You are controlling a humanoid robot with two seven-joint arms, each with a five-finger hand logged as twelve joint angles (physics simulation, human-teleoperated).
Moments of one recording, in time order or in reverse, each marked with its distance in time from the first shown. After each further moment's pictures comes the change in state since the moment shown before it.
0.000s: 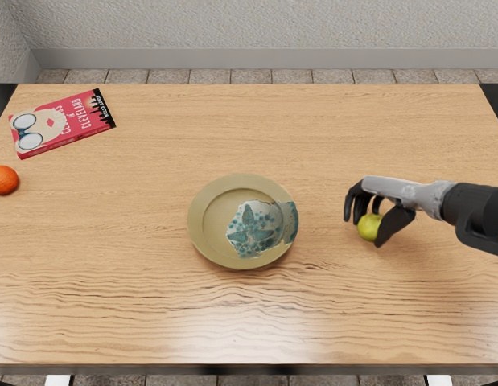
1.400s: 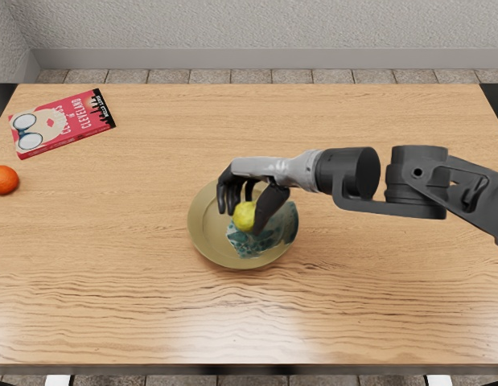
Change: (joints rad) left arm 0.001 0.000 0.000 0.000 0.000 0.000 0.000; right arm 0.243 0.456 -0.010 -0.143 0.122 0.114 -0.066
